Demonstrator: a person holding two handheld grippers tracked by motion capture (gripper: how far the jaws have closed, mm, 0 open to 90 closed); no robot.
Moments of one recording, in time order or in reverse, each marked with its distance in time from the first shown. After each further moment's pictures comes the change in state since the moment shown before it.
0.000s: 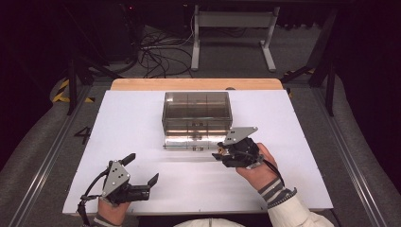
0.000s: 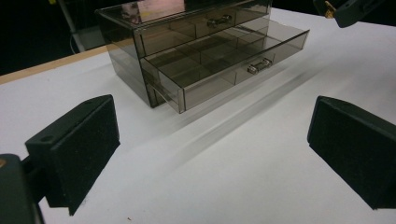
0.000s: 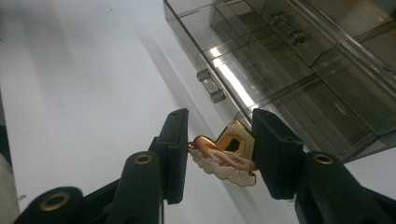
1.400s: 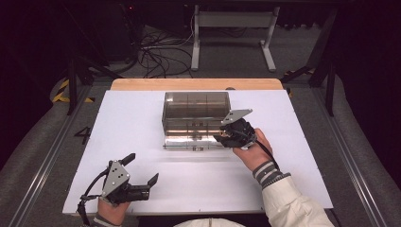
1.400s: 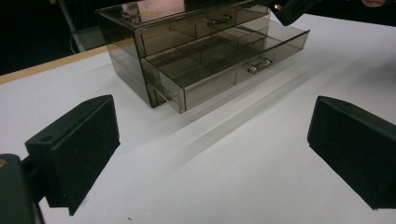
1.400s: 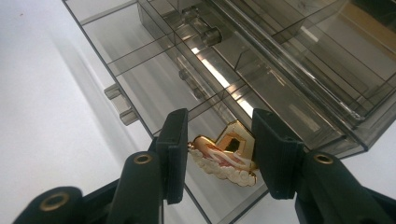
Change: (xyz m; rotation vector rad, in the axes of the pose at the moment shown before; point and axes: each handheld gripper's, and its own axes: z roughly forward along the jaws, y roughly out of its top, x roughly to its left) left arm 0.001 0.000 0.000 -0.002 0.000 -0.001; right arm -0.049 0.009 0.033 0.040 -0.087 0.084
